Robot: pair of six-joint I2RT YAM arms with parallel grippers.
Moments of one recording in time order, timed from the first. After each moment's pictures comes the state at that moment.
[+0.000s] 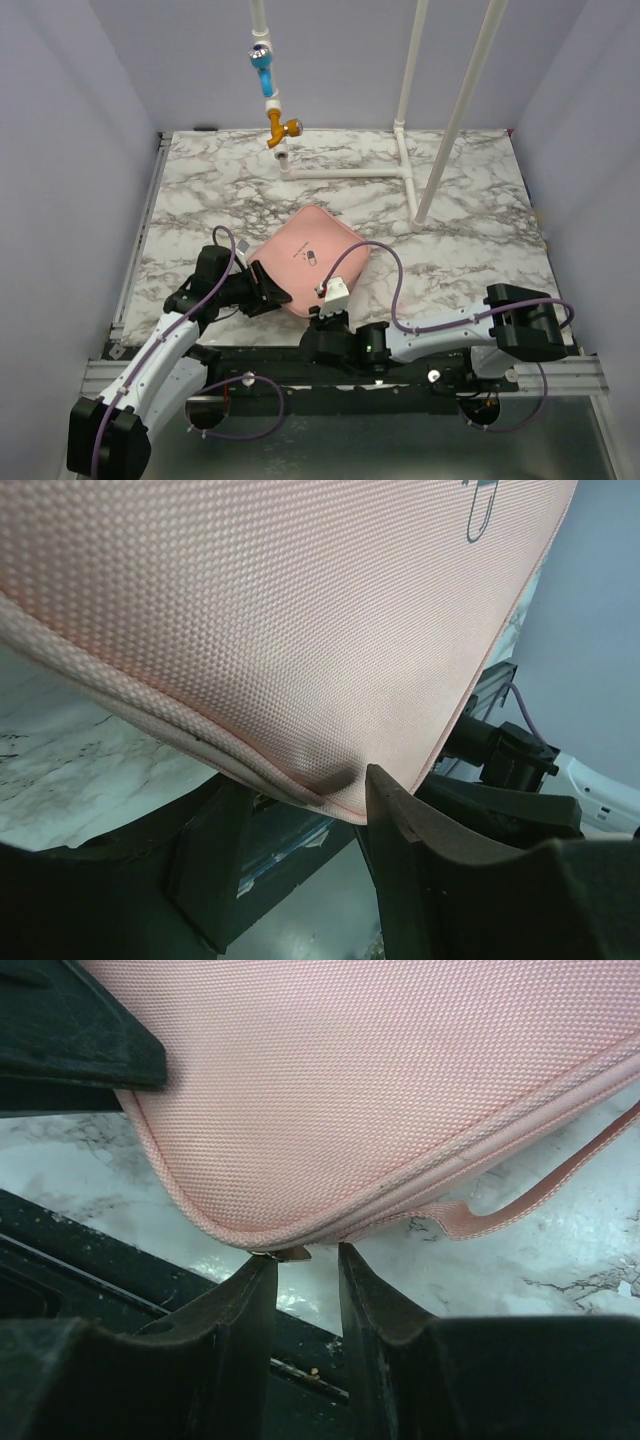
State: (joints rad) left arm -0.30 0.77 0.40 -0.43 0.58 -0.86; right arm 1.54 1.59 0.86 -0.17 0.84 0.96
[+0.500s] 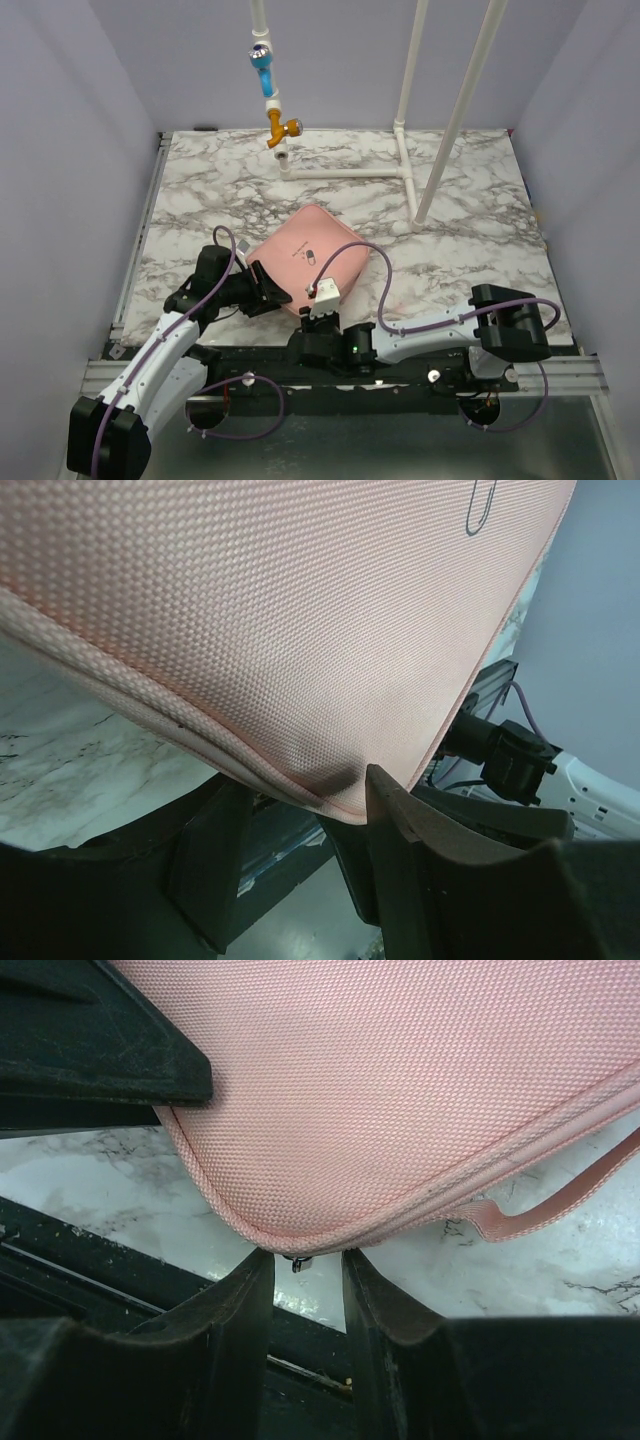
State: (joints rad) left arm -0.30 0.77 0.40 -0.43 0.58 -0.86; right arm 1.55 1.67 0.97 -0.24 0.86 1.01
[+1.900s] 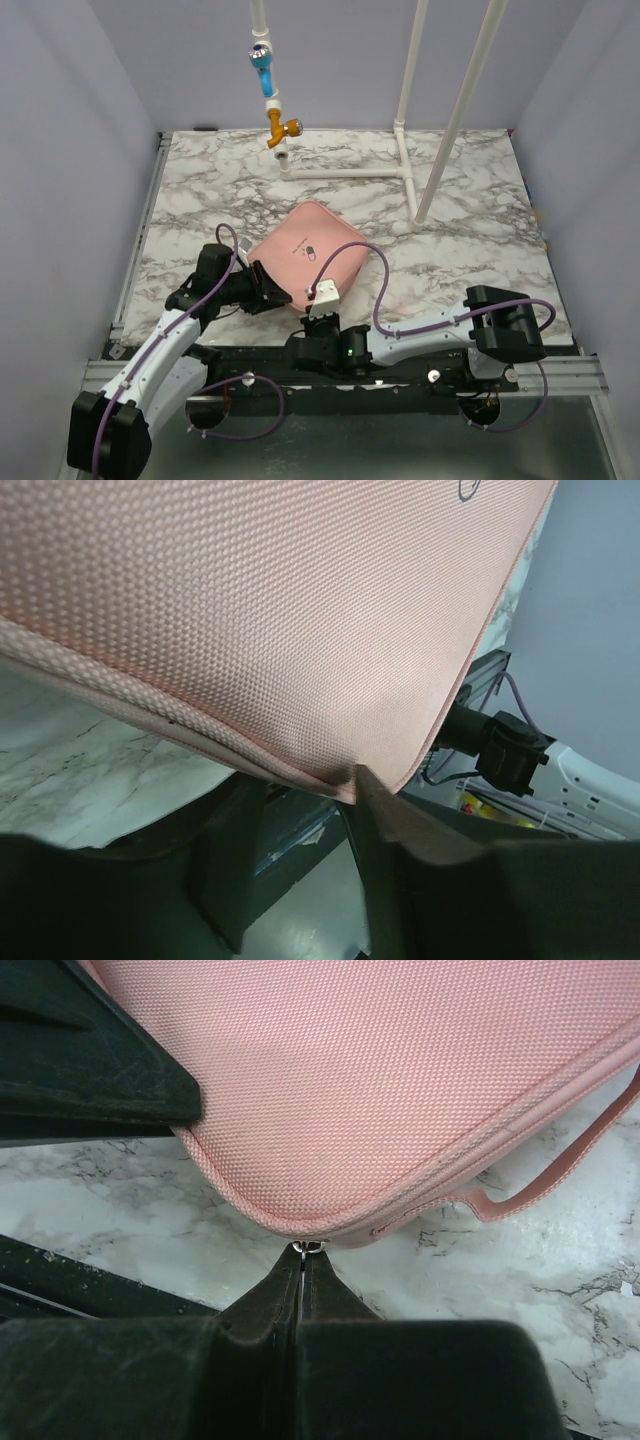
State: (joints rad) left arm -0.30 0.80 0.40 -0.39 0.62 -0.85; right arm 1.57 1.71 1.02 -0.32 0.95 1.05
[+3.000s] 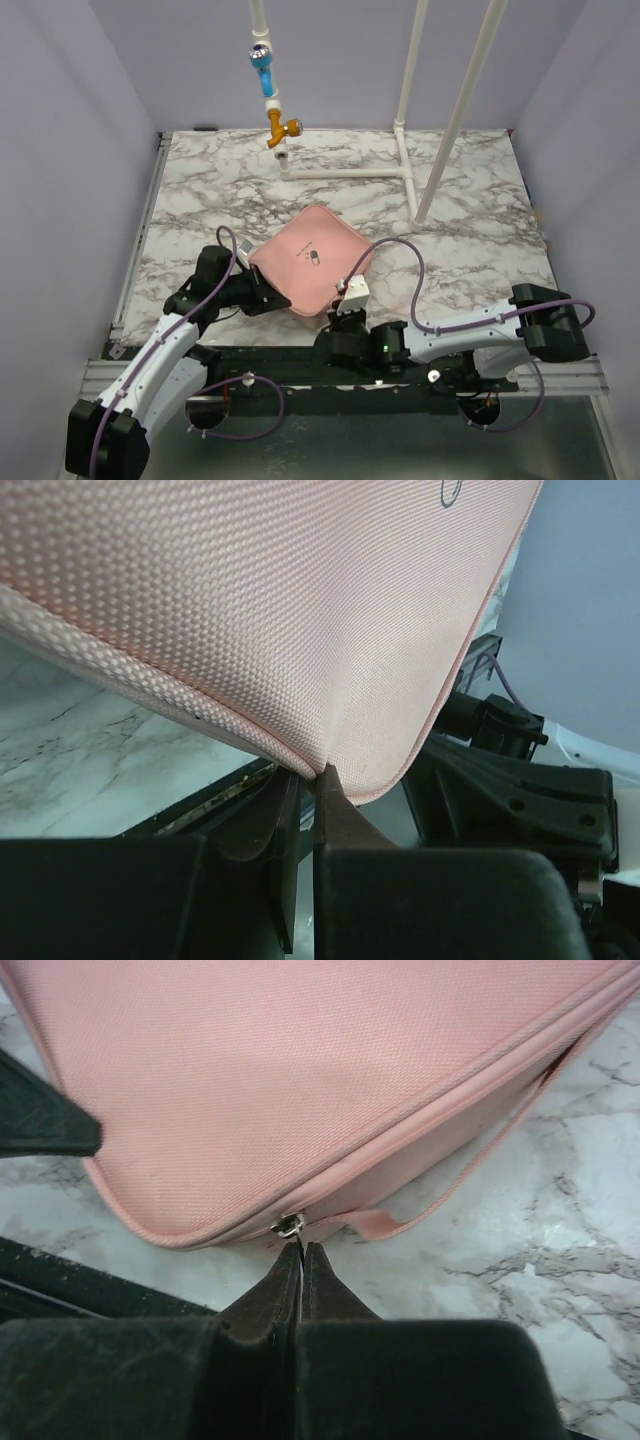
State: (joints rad) left arm -0.30 0.76 0.40 -0.41 0.64 -0.86; right arm 1.56 1.48 0.83 -0.30 0.96 1.05
